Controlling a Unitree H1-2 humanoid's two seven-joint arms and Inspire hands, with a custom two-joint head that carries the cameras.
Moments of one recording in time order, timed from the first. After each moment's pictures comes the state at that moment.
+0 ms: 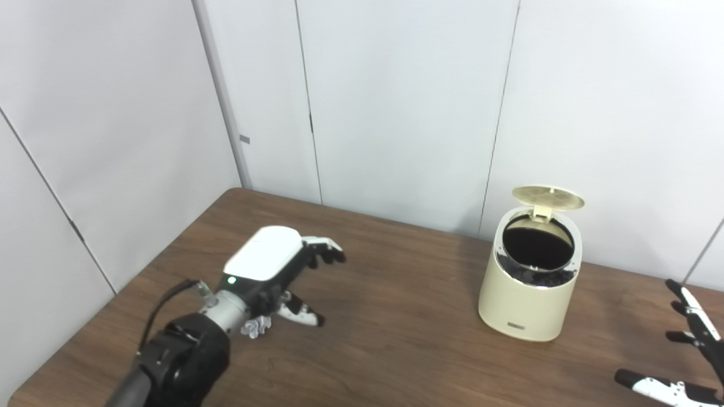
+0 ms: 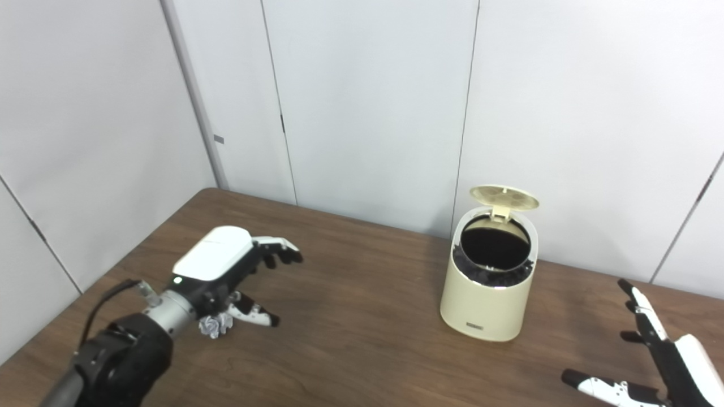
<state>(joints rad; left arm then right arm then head) -0.03 0.59 0.11 -0.59 0.78 0.24 -0.44 -0.22 -0.35 0.06 -0.09 -0.39 0.03 0.12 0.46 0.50</state>
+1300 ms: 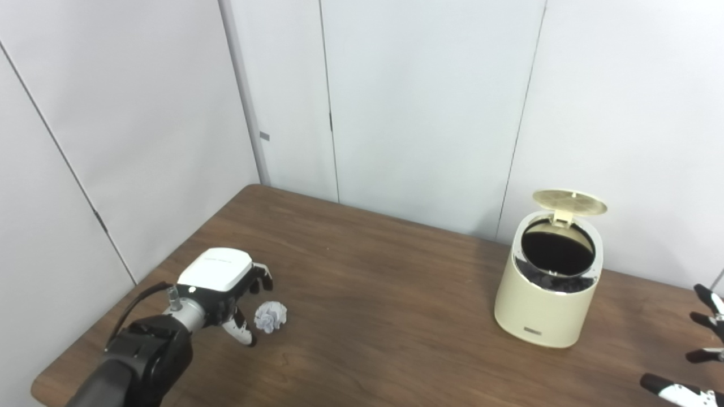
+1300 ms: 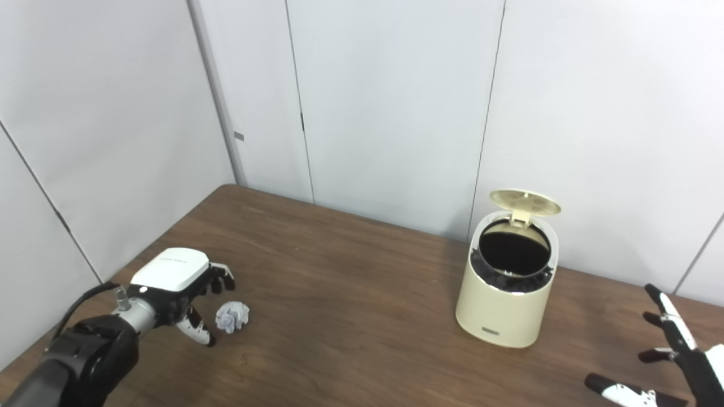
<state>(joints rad) 0.08 0.66 0.19 -0.37 0.93 0.20 -0.45 -0.23 -0.36 0.06 -0.10 -0.38 0.01 0.12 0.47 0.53</state>
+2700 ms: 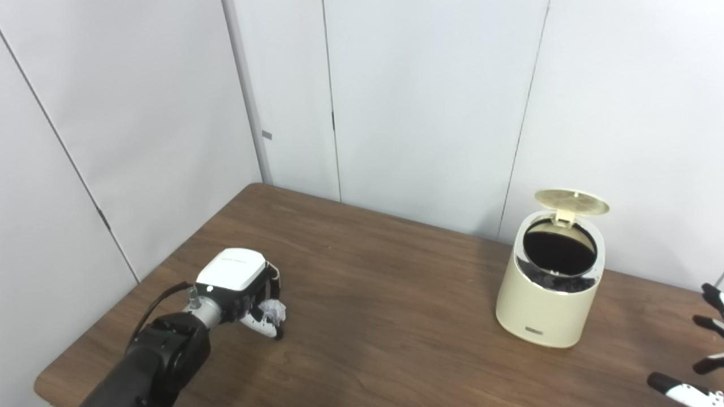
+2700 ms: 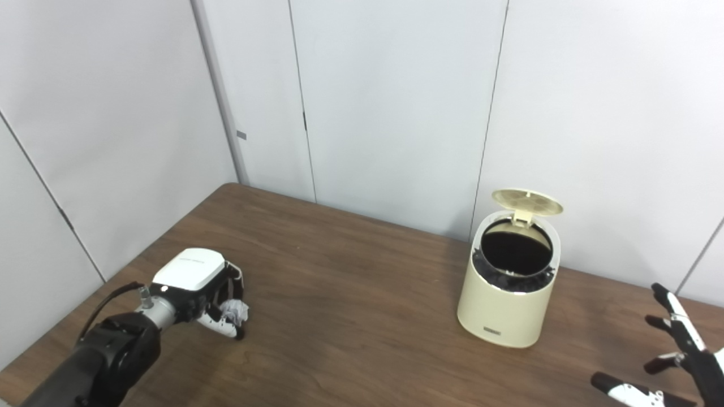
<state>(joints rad) 0.02 0.69 0.08 -0.20 0.91 0.18 -0.31 -0.21 -0.37 0.04 -0.13 -0.38 0.03 0.12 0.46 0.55</state>
